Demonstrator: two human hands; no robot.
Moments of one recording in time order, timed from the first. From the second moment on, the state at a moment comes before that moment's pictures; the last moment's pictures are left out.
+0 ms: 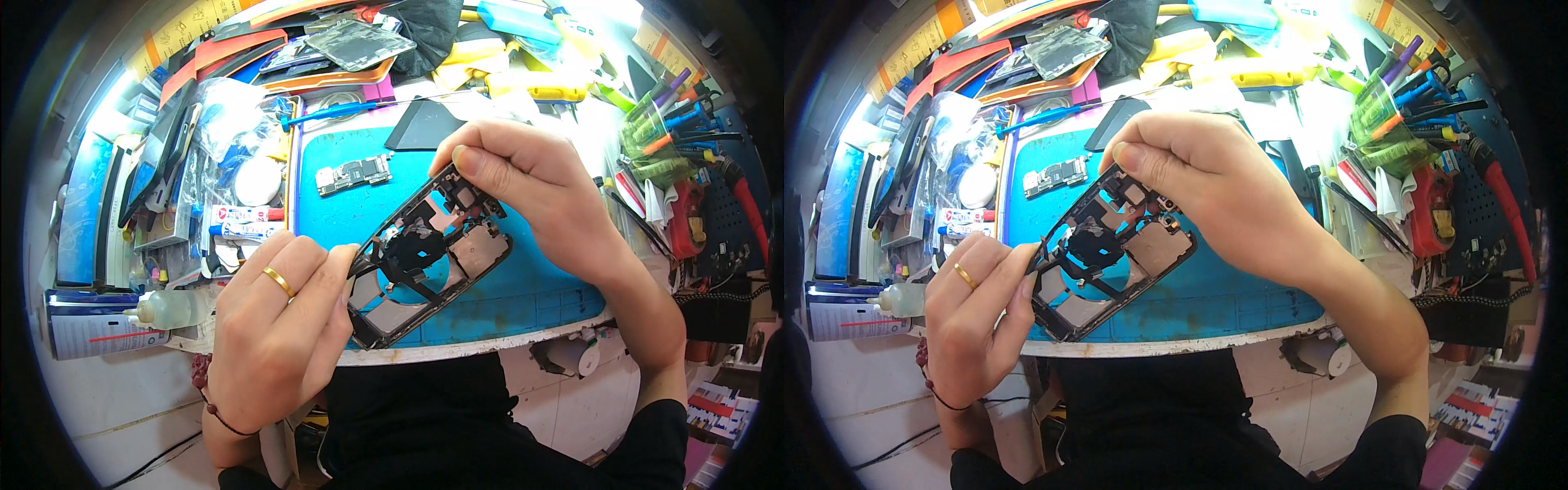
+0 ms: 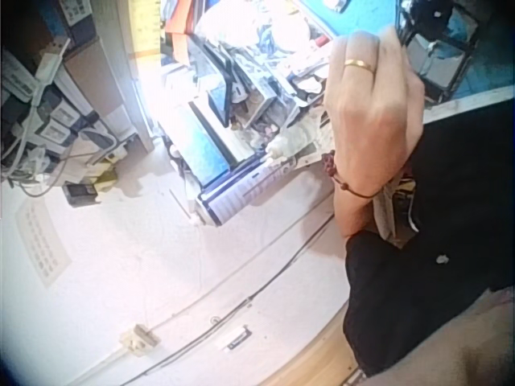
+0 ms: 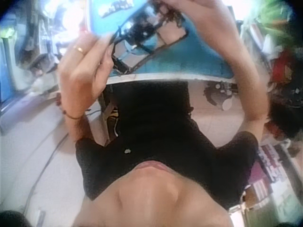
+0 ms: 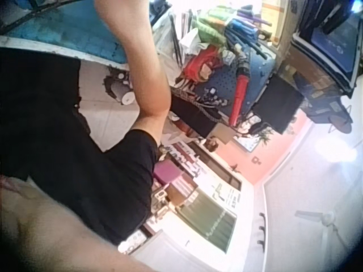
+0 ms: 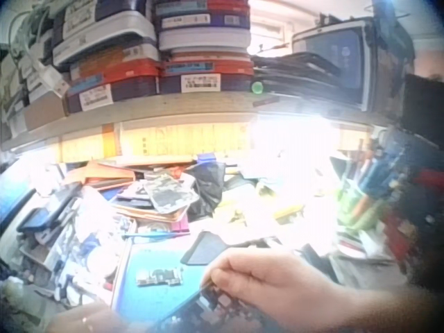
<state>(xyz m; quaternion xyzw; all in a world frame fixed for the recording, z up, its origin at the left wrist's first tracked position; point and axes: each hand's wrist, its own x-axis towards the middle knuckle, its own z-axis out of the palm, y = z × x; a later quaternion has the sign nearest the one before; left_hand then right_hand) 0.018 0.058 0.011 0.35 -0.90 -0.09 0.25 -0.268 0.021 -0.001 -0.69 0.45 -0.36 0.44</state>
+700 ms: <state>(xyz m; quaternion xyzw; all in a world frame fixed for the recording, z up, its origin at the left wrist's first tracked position) 0.018 0.058 0.010 0.35 -0.89 -0.10 0.26 -0.270 0.019 -0.002 -0.69 0.45 -0.37 0.43</state>
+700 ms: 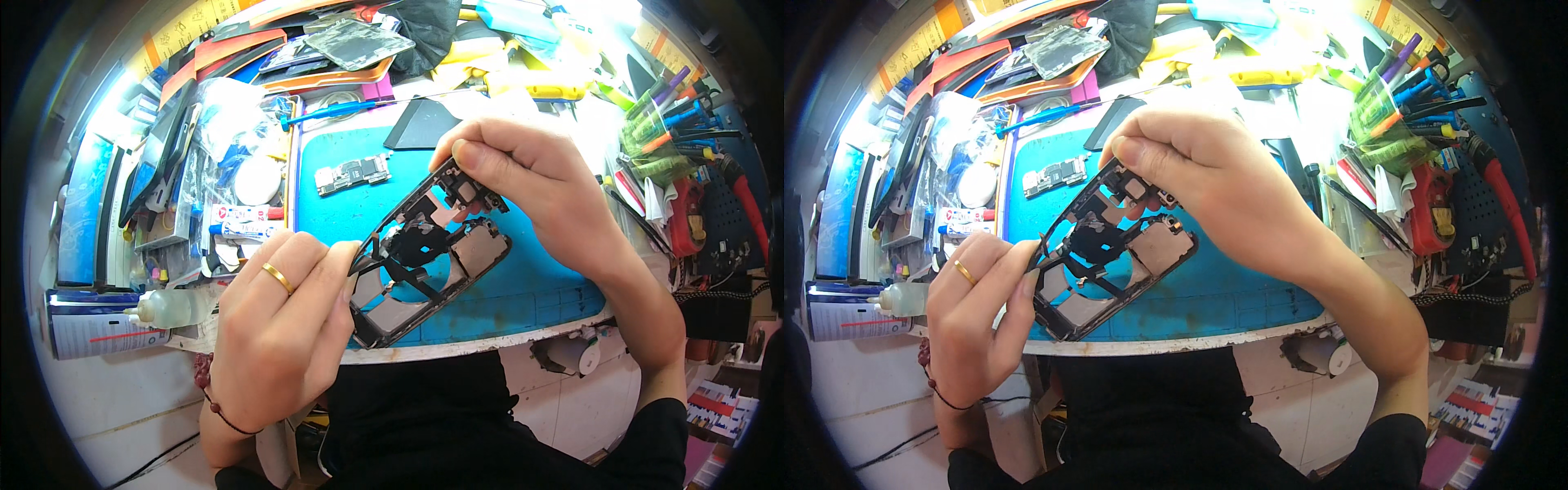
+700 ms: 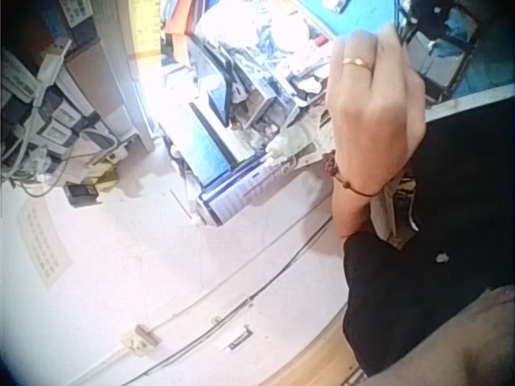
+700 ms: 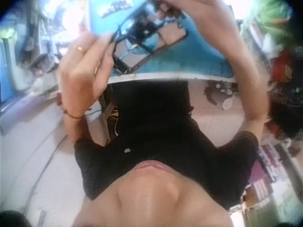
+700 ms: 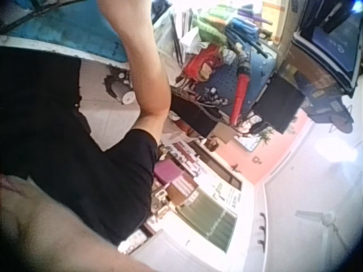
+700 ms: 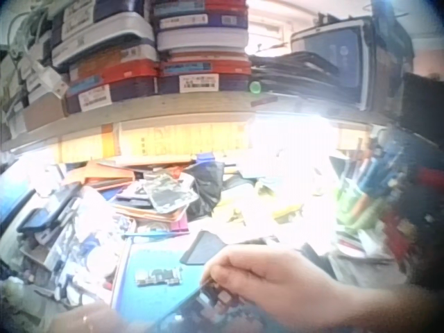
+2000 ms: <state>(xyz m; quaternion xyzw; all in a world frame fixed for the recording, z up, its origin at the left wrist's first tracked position) -0.001 0.076 -0.006 0.44 -0.83 -0.12 0.34 -0.273 0.022 0.002 -0.70 0.45 -0.39 0.41</state>
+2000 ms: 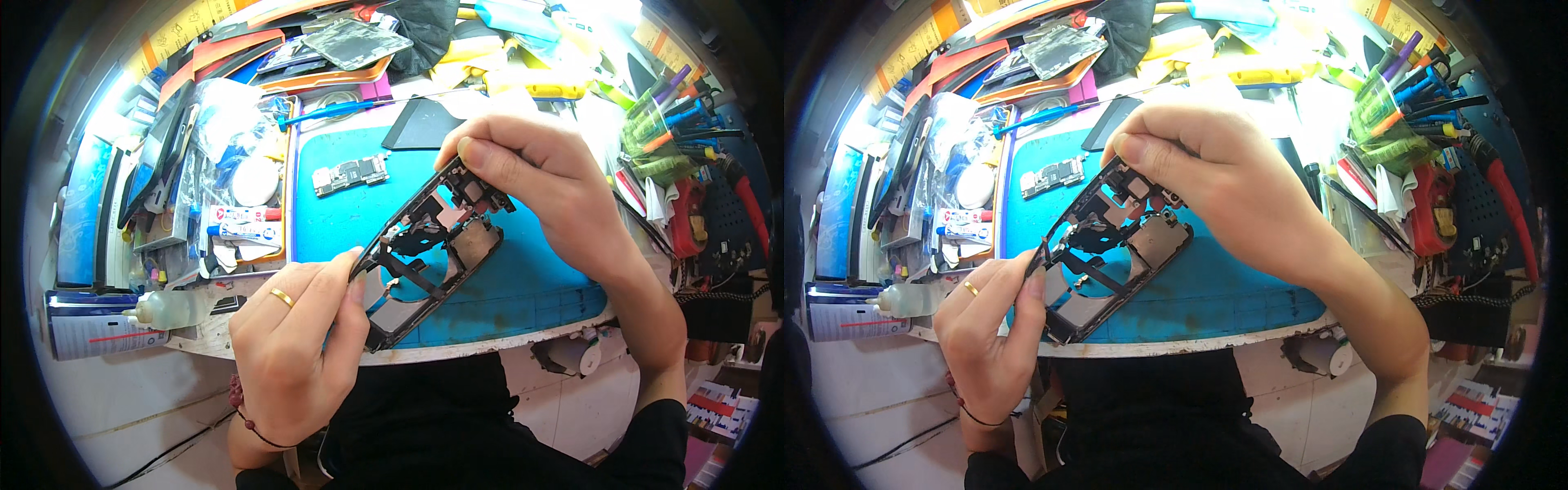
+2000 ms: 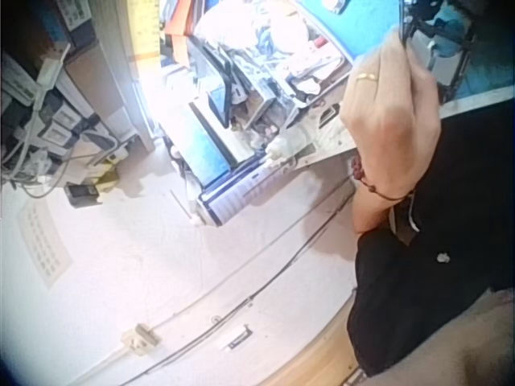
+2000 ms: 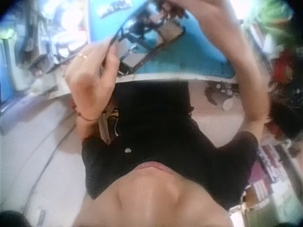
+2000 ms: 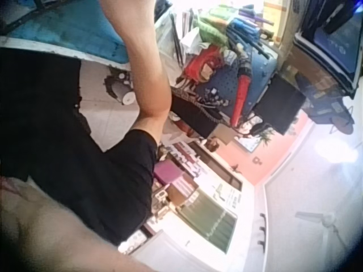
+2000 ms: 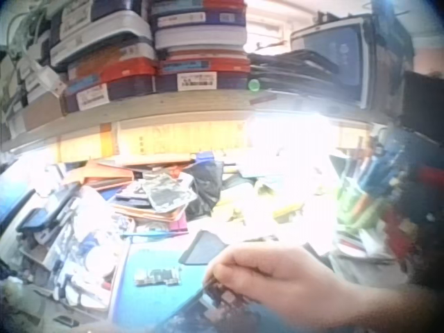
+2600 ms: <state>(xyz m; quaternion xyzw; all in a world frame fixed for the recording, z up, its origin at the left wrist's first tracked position) 0.003 0.073 -0.003 0.41 -0.85 -0.11 0.32 -0.273 0.020 0.005 -0.70 0.44 -0.38 0.41</state>
